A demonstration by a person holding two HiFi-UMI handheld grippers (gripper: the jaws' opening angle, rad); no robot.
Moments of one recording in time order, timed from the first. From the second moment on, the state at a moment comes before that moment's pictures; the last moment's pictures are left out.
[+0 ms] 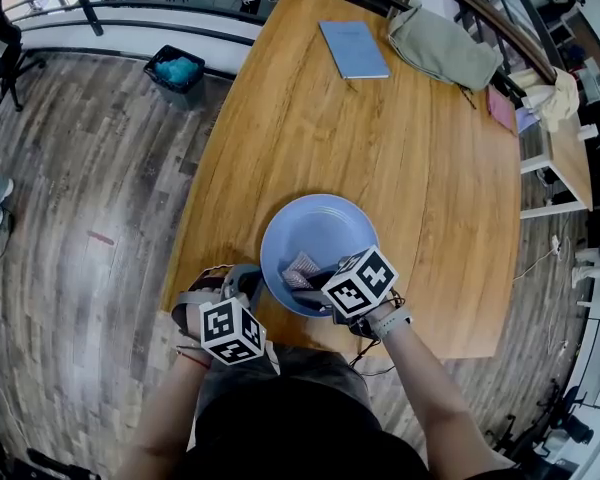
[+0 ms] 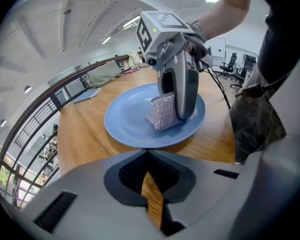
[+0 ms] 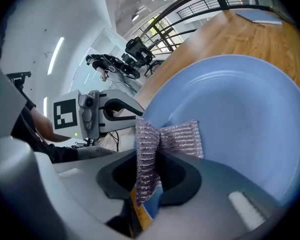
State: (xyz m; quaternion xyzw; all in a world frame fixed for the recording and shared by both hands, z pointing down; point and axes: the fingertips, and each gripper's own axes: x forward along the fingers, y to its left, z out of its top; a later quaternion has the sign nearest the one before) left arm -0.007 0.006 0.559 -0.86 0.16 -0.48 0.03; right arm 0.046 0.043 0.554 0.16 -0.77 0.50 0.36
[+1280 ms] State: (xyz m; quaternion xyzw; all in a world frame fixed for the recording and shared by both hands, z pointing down) left arm -0.007 0.009 0.558 -0.86 0.17 -0.48 0.02; right arm 0.024 0.048 0.549 0.04 -0.82 0.36 0.45
